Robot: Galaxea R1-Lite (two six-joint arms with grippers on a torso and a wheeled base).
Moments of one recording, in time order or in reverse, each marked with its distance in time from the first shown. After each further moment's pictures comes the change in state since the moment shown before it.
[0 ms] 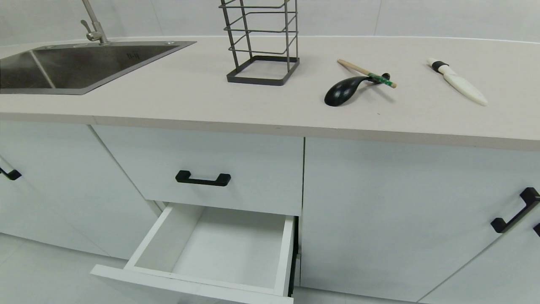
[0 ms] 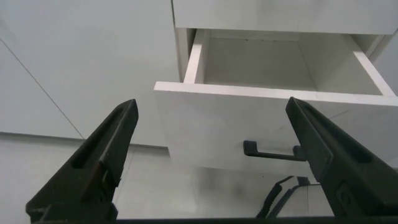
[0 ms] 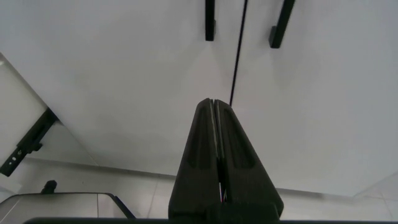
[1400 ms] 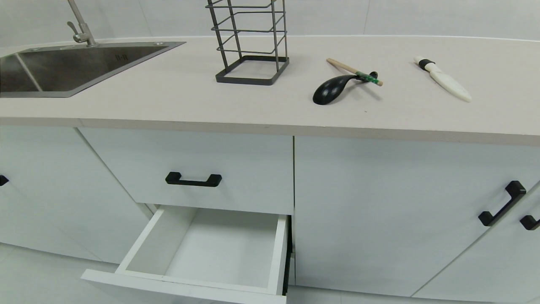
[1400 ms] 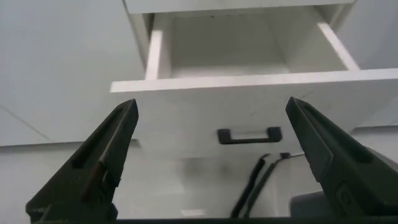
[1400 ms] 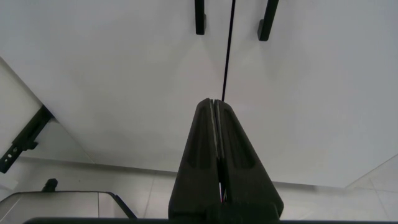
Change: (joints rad) left arm 0.018 0.144 -0.002 -0.043 -0.123 0.061; right arm -0.001 0.000 0.000 0.000 0.004 -0.002
